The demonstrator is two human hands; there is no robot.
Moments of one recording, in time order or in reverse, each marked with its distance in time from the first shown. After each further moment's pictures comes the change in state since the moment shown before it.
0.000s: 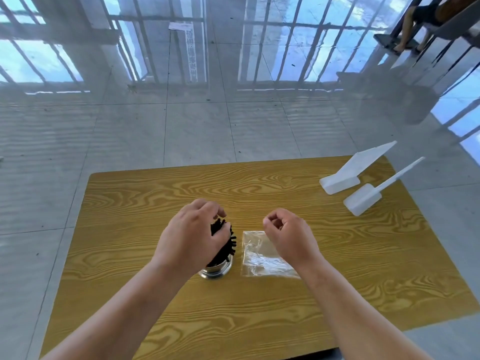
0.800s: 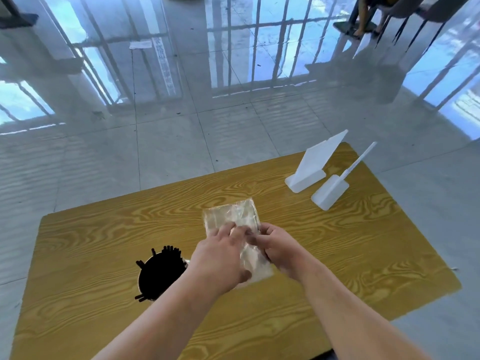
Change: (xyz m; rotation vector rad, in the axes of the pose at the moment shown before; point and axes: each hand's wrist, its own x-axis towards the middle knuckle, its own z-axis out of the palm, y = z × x) left_hand 0.044 0.105 0.099 0.320 -0.558 0.095; right_hand 0.018 0.068 -0.047 0.783 -0.323 0.419
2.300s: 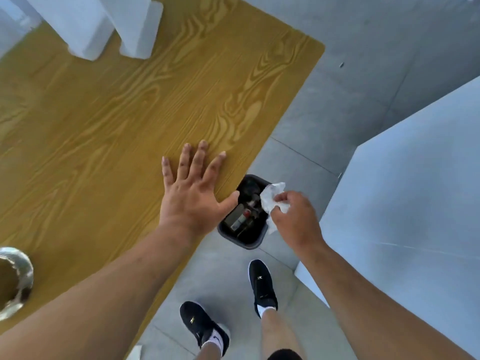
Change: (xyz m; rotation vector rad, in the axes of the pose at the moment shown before) left_hand 0.046 0.140 0.286 0.315 0.043 0.541; right_hand -0.151 0.379 -0.123 -0.194 1.029 0.192
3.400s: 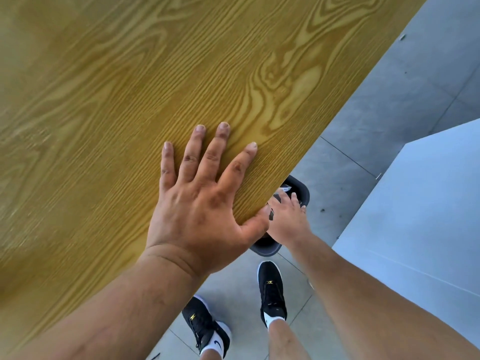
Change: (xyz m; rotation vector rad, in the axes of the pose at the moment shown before) left_hand -0.001 -0.002 0.004 -0.015 0.078 0.006; right_hand 0.106 0.070 0.143 -0.535 -0.495 -0.060
